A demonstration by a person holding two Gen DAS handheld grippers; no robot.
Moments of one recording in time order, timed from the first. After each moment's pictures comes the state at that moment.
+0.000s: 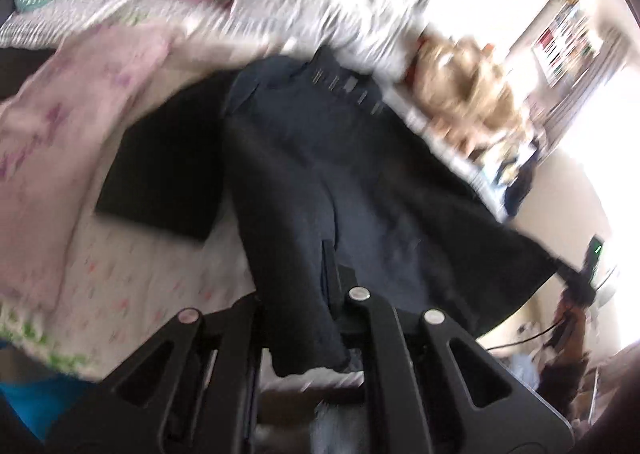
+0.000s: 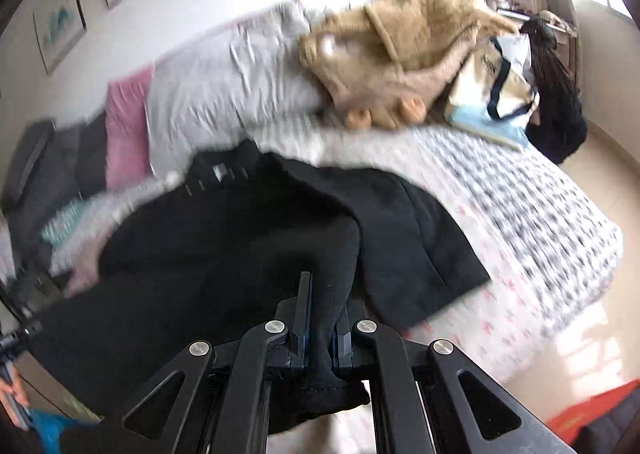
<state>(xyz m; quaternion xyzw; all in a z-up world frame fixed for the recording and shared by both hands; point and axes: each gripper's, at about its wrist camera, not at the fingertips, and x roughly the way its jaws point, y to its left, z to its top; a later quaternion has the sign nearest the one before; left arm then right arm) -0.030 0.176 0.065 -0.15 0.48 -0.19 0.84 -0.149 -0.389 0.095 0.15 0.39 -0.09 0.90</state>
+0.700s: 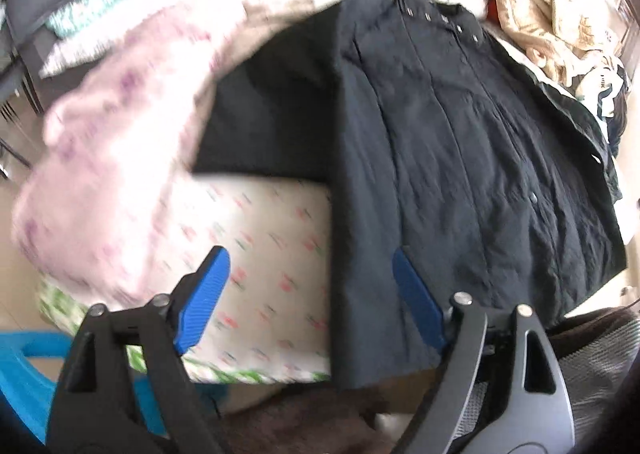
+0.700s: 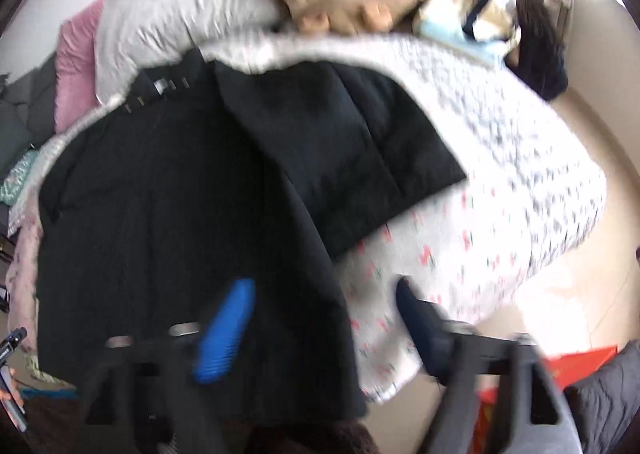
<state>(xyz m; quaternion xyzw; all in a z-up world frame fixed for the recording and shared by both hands) -0.026 0.196 0.005 0.01 0.49 -0.06 0.87 -0.160 -0.383 0.049 0.13 0.45 -0.13 0.87</state>
